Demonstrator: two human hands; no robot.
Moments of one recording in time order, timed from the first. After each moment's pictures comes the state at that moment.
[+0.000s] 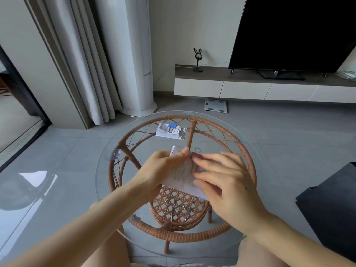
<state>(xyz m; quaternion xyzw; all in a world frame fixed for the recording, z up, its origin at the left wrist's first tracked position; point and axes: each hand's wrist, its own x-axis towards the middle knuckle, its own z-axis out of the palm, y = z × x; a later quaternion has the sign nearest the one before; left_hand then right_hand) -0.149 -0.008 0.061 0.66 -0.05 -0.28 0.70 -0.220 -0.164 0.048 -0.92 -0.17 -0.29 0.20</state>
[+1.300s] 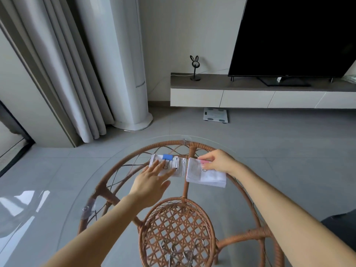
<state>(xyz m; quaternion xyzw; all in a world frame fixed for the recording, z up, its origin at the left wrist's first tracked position) 0.064 -0.035 -0.071 0.95 -0.31 -0.02 0.06 0.061 -0.294 -0.038 -0.91 0.08 0.13 0.40</state>
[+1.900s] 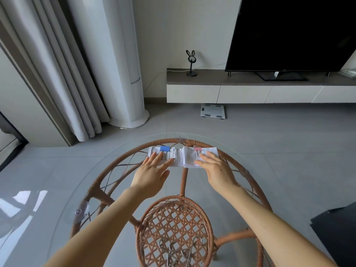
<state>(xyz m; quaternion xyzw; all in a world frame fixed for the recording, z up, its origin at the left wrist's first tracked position) 0.090 -0.053 -0.083 0.95 -0.29 -0.02 0.06 0.042 -0.284 -0.098 -0.98 -0.03 -0.13 0.12</state>
